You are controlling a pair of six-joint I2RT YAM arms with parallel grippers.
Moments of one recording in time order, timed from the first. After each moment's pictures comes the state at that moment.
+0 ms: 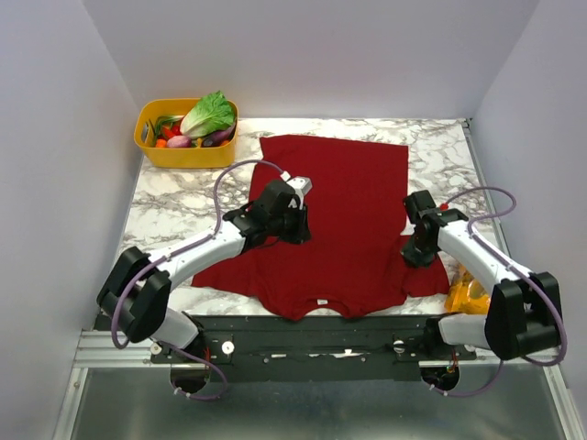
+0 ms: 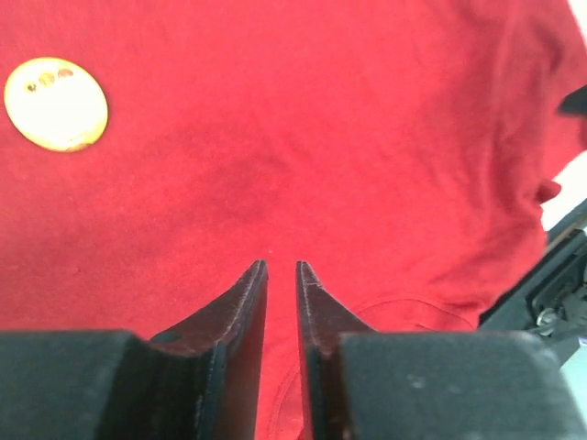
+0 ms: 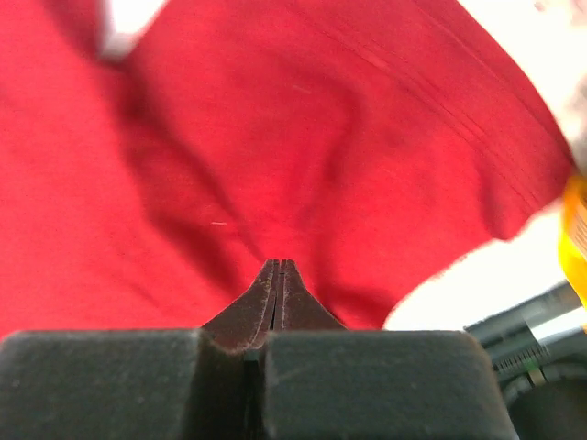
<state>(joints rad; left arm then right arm) -0.73 1.48 0.96 -0.23 0.16 -0.44 0.24 1.27 0.79 -0.86 0.24 0.93</state>
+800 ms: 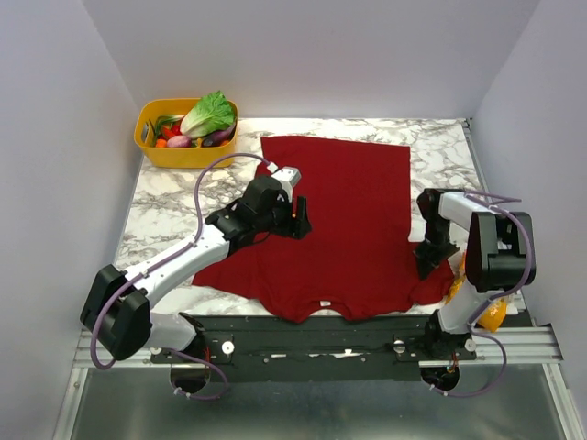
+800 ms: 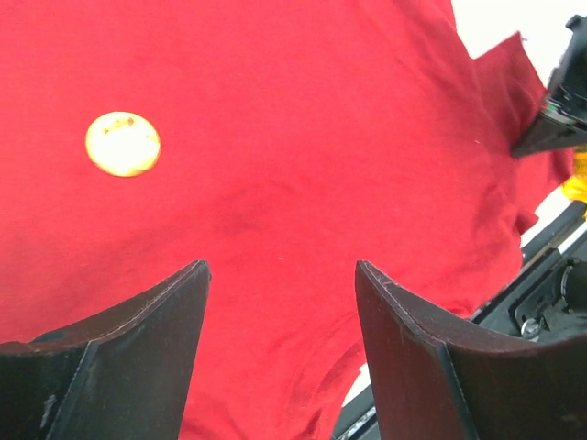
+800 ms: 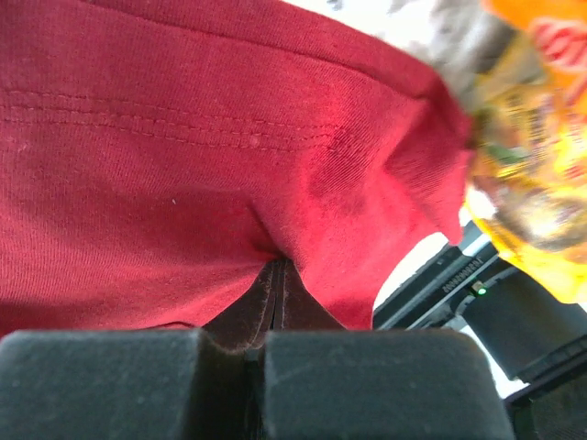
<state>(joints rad) -0.70 1.33 0.96 -0.25 0.13 -0.41 0.00 1.72 0.98 -1.11 0.23 1.02</state>
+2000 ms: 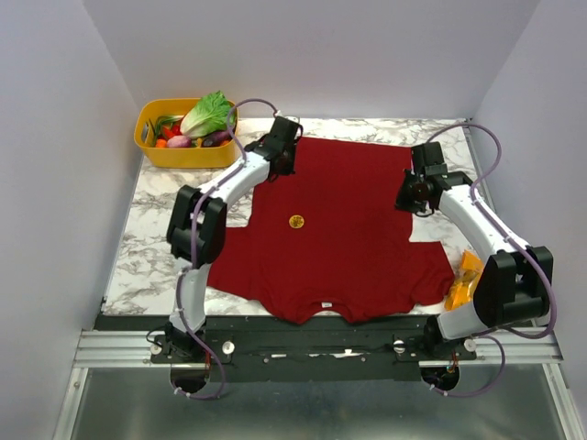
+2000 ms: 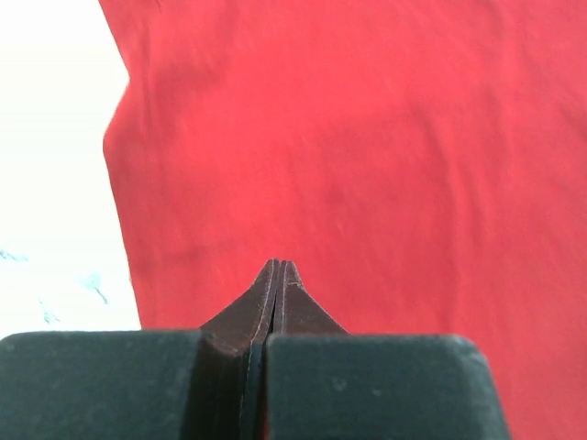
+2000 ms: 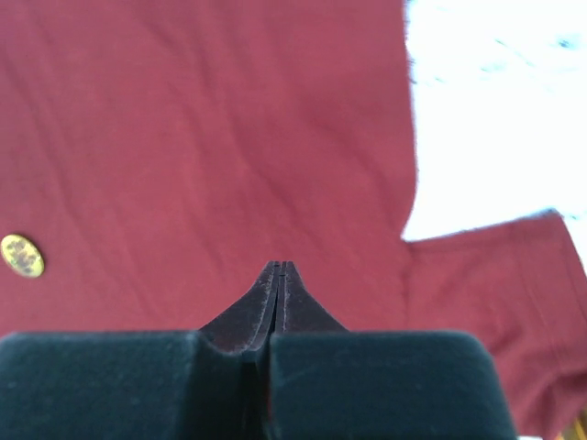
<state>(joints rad) -0.48 2.02 1.67 -0.45 -0.14 -0.27 0.16 1.47 1.16 -0.69 0.07 0.49</state>
